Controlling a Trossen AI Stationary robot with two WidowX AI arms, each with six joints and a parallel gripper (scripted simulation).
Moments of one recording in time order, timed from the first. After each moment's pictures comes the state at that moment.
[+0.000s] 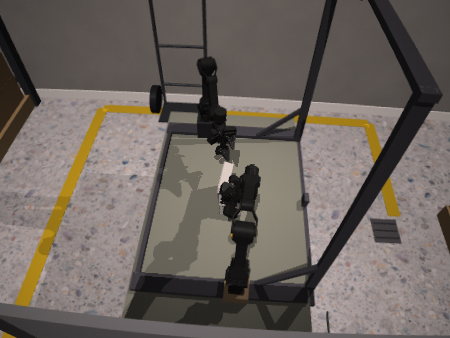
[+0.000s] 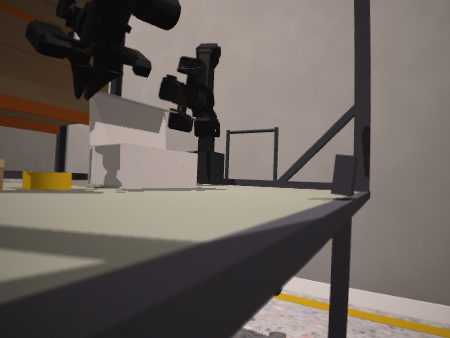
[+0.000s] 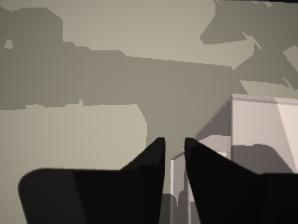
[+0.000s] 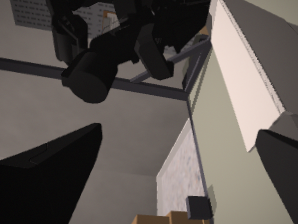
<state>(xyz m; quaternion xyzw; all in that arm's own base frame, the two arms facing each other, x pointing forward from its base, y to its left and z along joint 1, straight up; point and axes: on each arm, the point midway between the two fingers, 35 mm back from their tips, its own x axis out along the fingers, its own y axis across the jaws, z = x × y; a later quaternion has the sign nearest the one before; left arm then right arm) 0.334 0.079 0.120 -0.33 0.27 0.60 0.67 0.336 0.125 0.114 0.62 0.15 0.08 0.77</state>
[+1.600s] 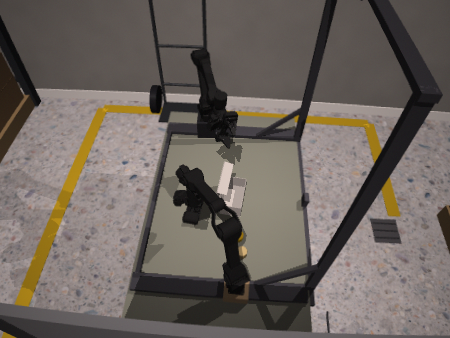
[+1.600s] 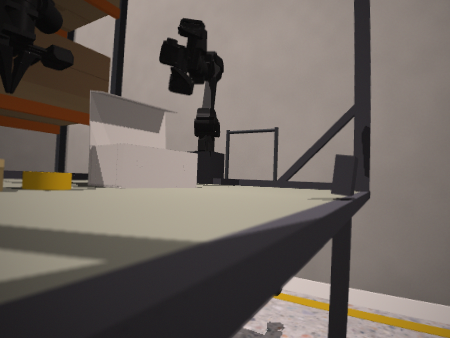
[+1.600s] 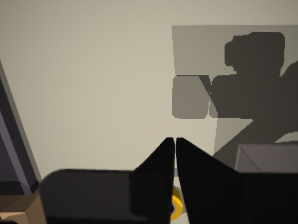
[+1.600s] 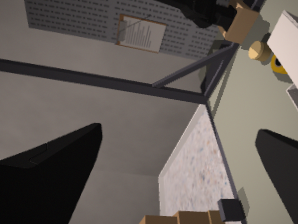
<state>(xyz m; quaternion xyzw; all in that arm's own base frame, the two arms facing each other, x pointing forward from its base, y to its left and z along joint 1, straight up) 0.263 0.199 0.132 -0.48 0.52 0.48 0.52 0.343 0.126 0.211 0.62 0.16 0.07 0.77</state>
